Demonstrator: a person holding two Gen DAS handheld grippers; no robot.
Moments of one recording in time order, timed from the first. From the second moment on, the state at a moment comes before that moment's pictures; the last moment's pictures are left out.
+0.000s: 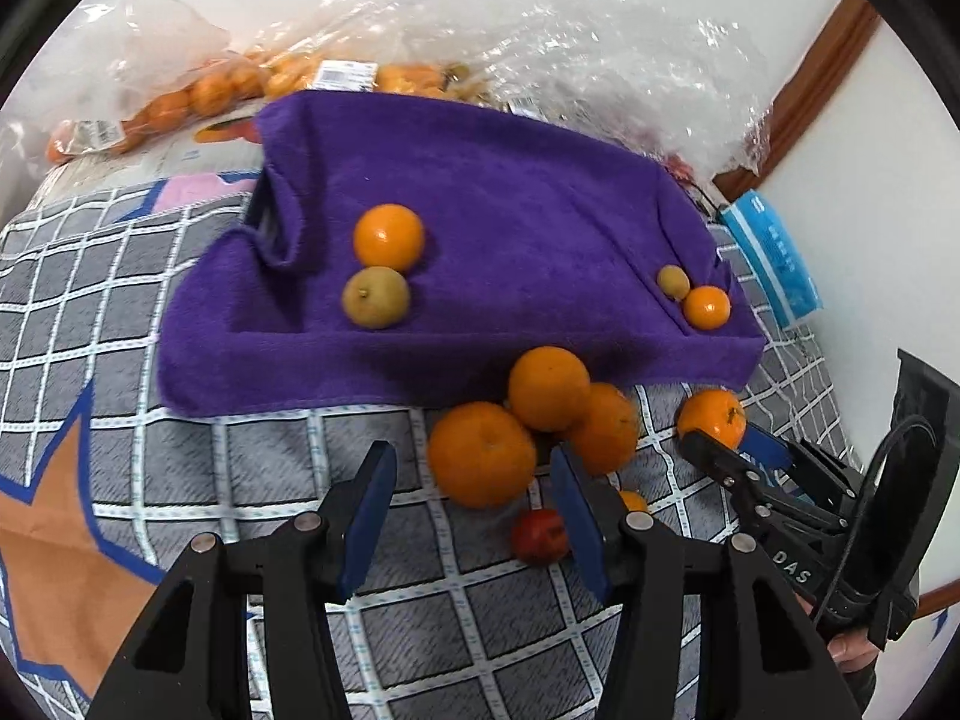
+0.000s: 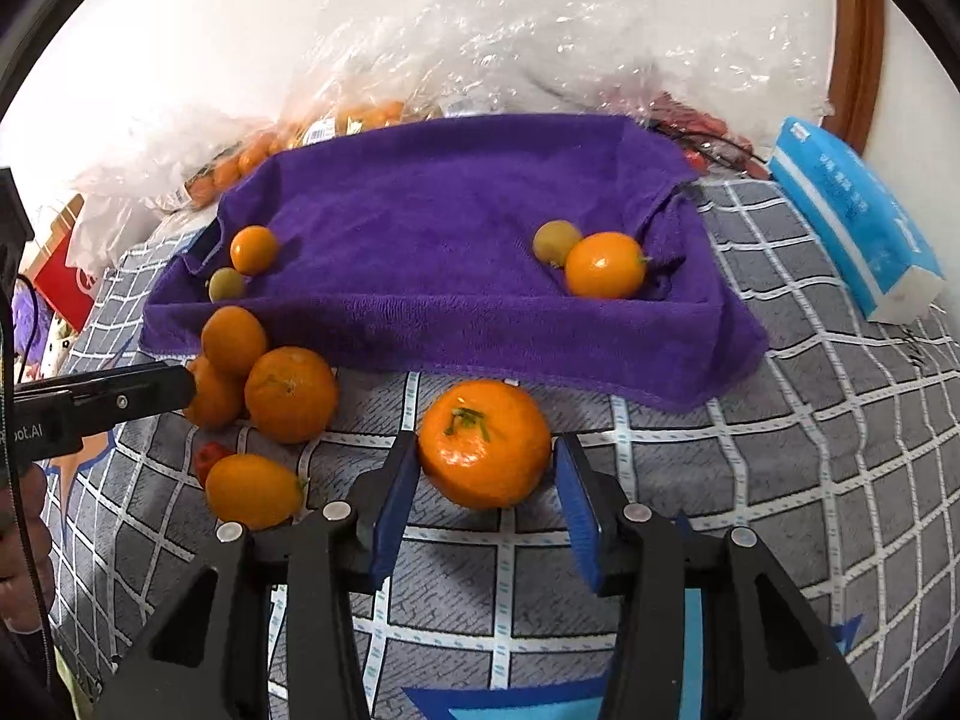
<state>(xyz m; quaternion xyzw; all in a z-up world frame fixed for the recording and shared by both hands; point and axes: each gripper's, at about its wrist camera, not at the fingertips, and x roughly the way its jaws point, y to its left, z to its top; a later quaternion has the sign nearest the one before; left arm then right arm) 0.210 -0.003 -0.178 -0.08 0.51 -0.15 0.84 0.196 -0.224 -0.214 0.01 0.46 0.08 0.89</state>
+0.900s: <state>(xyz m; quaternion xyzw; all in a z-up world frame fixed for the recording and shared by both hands) 0.185 0.013 -0.168 -0.09 0.52 -0.11 0.84 0.159 -0.234 -0.184 0.03 0.43 0.06 0.90</state>
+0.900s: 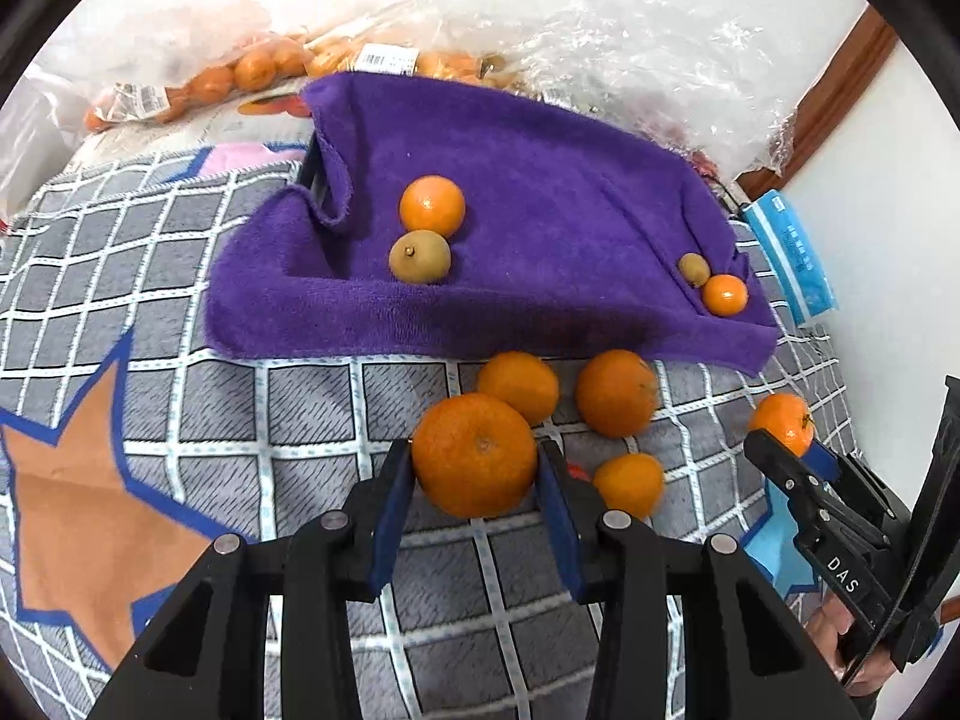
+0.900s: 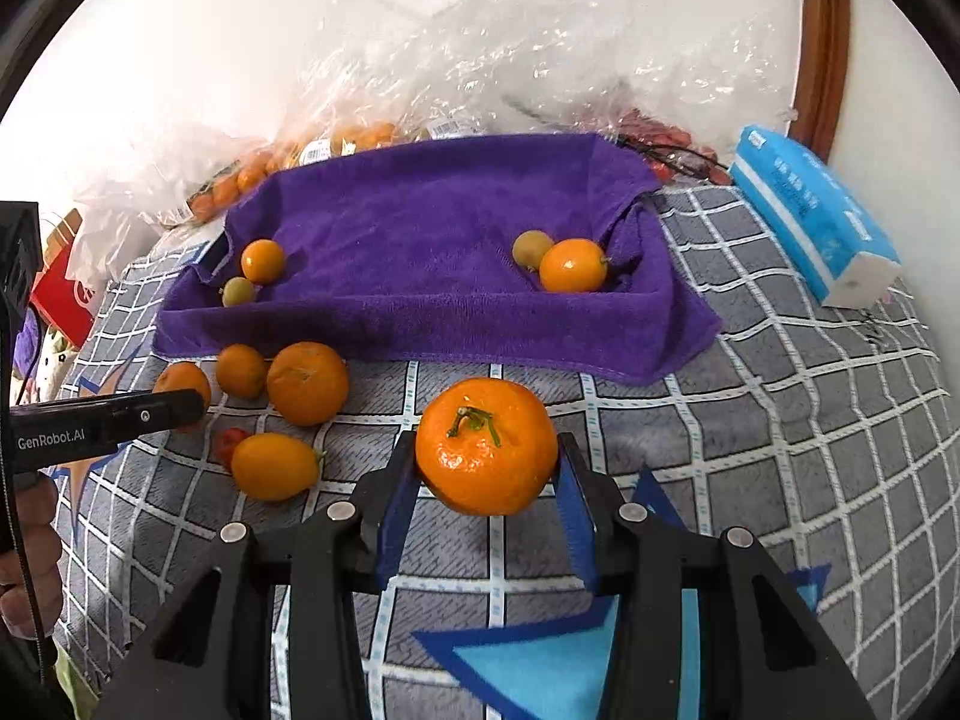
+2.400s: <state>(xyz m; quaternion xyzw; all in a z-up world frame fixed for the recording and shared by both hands) 0.199 0.025 -0.096 -0.10 0.39 -0.08 0.91 0.203 -0.229 -0.126 0.07 0.37 0.05 0.93</state>
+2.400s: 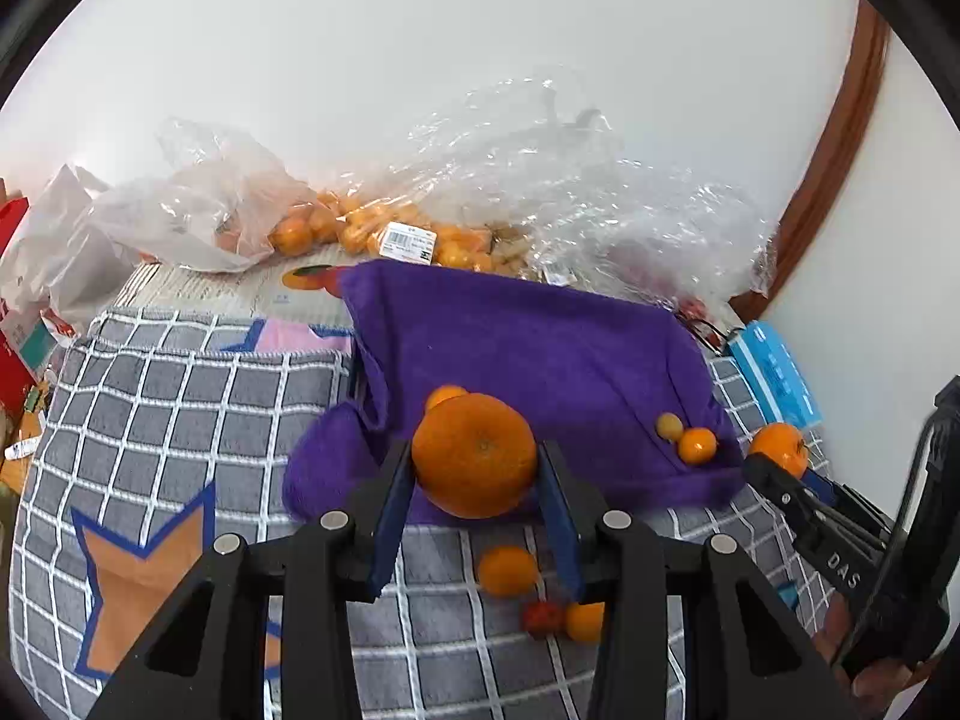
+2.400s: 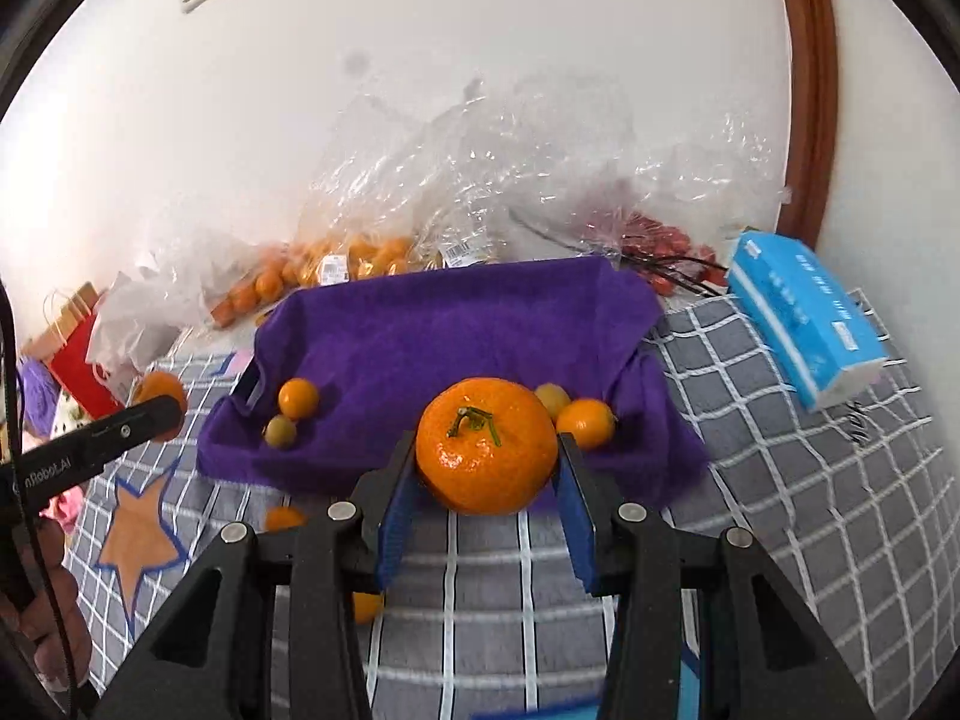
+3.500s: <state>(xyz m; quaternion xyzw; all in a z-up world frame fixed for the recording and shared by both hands) 0.268 0.028 -0.141 -0.11 0.38 -0.09 0.91 0.268 -0.207 -0.179 0.04 0.37 0.10 0.92</state>
